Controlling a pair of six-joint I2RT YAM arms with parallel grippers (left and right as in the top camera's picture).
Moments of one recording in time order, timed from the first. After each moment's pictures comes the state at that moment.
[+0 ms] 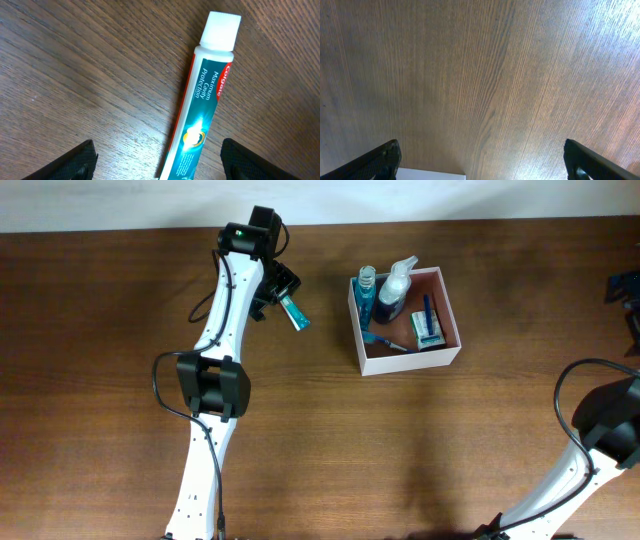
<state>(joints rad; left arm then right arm) -0.24 2.86 2.97 -1.52 0.10 -0.94 -0.61 2.30 2.55 -1.69 -0.02 0.84</state>
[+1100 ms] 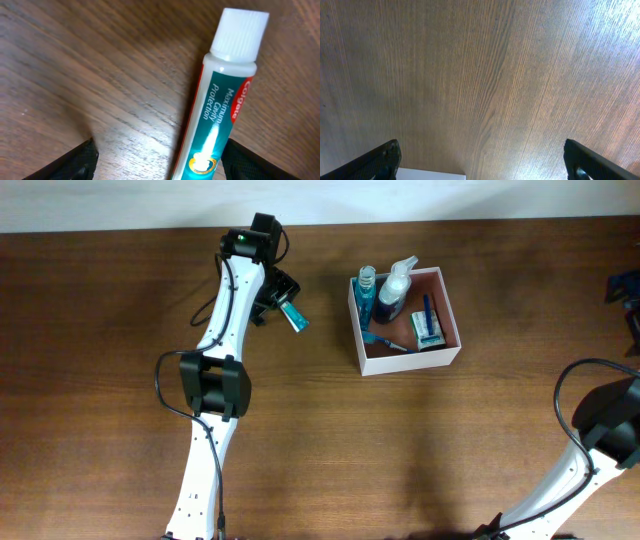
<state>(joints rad) -0.24 2.90 2.97 -1.53 0.10 -0.94 -0.61 2.30 2.55 -1.69 -0.02 0.84</state>
